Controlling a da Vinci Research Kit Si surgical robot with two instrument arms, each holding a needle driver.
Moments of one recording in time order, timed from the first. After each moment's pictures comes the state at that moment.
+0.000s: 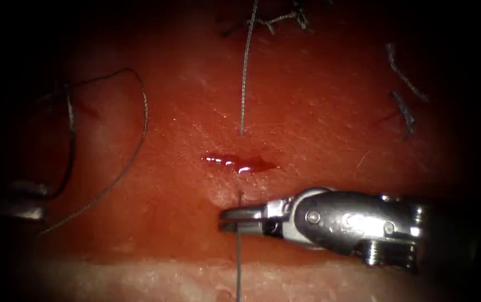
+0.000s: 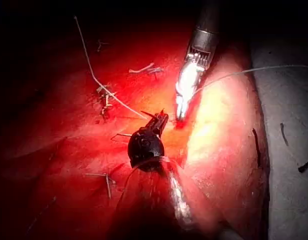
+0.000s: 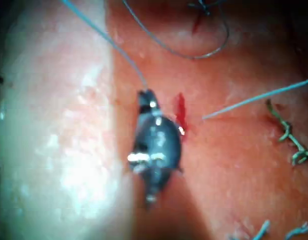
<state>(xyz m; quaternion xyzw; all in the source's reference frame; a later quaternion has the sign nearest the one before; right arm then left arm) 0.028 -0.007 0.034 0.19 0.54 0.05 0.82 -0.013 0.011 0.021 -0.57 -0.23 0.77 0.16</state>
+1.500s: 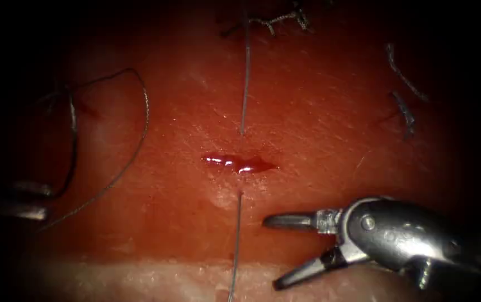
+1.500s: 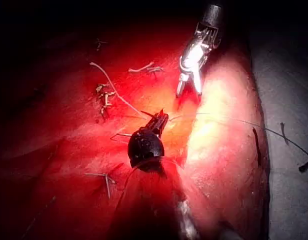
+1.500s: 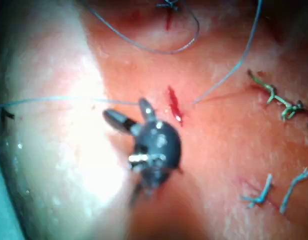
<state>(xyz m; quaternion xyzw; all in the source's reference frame) 0.024 -0.005 0.029 0.17 0.57 0.08 0.80 -0.013 0.011 0.021 -0.57 -0.23 0.77 0.16</state>
